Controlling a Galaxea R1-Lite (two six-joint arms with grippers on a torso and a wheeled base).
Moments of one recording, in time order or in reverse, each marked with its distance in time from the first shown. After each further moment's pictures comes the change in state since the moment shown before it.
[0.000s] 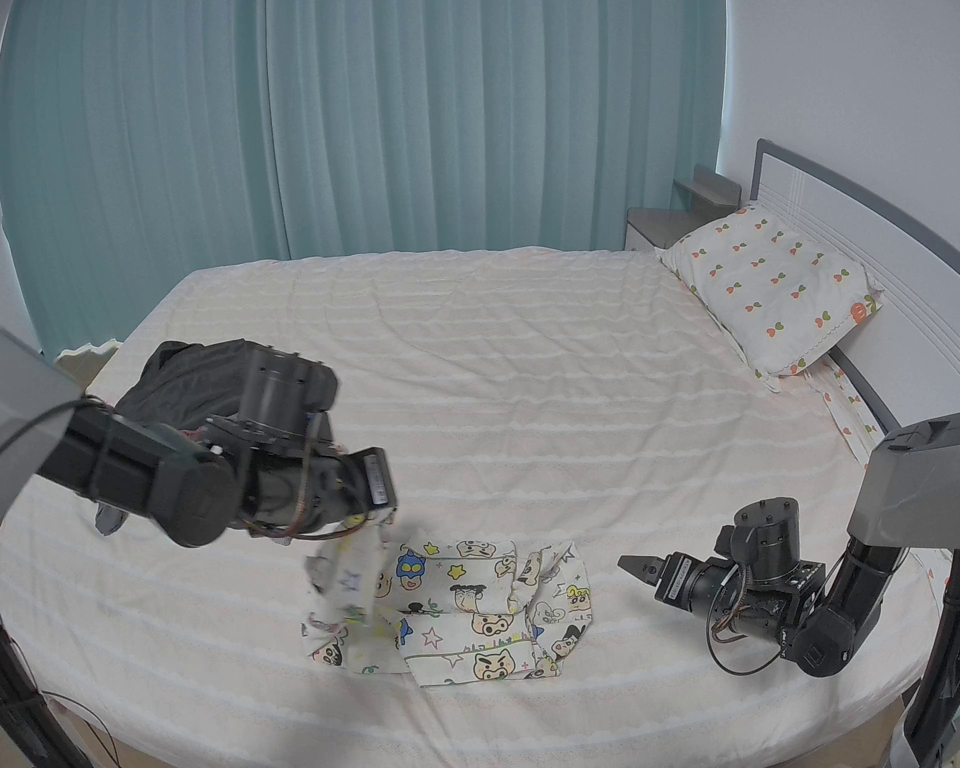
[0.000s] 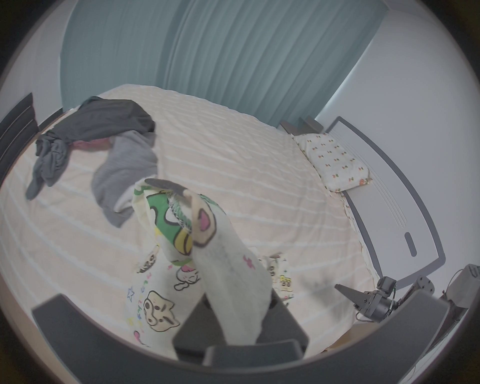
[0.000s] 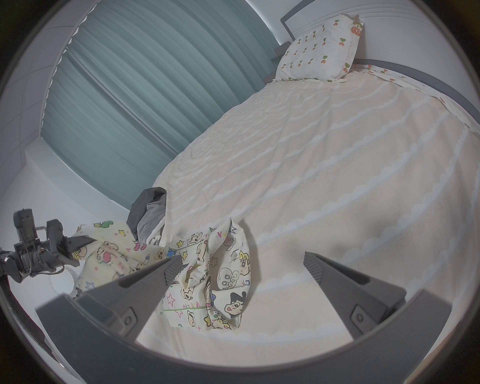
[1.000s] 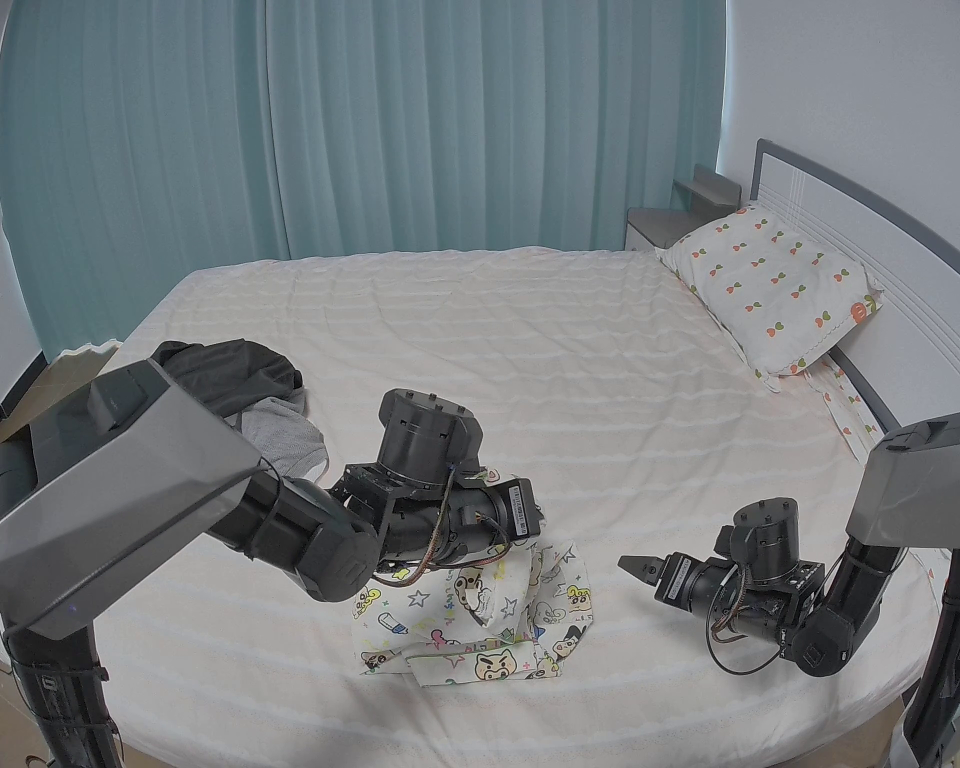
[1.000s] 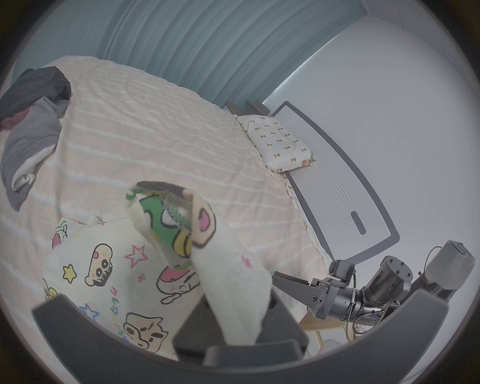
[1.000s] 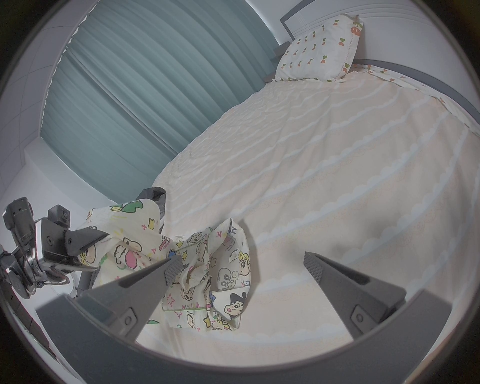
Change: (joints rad) left arm -0.137 0.207 -0.088 -0.279 -0.250 -0.065; right arm -0.001 0.005 -0.003 0.000 -0.001 -0.001
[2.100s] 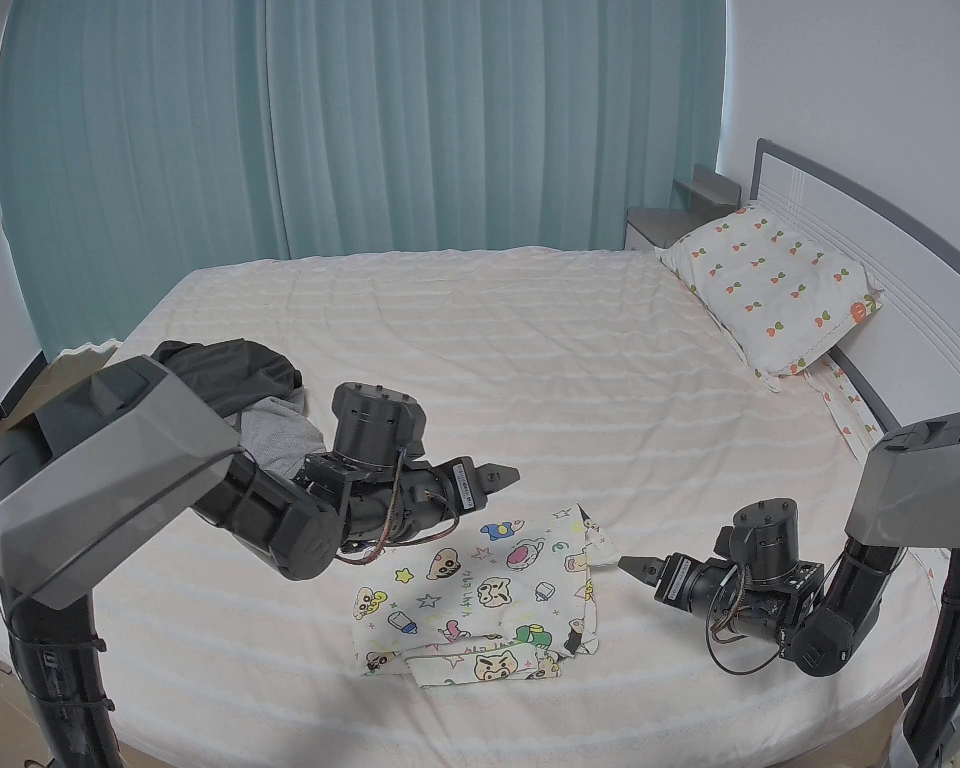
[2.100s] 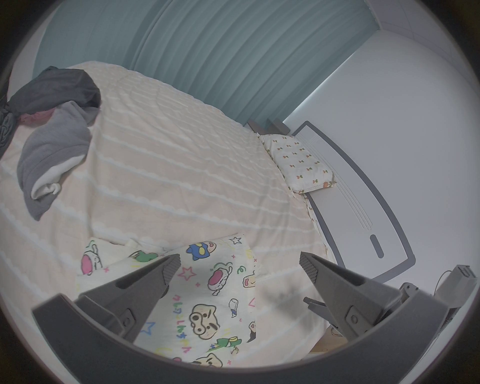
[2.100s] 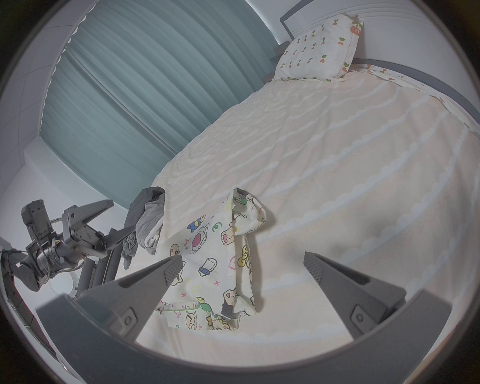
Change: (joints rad) left arm 0.127 0.000 0.057 -0.066 0.061 -0.002; right arm -0.001 0.002 0.001 0.000 0.000 0.000
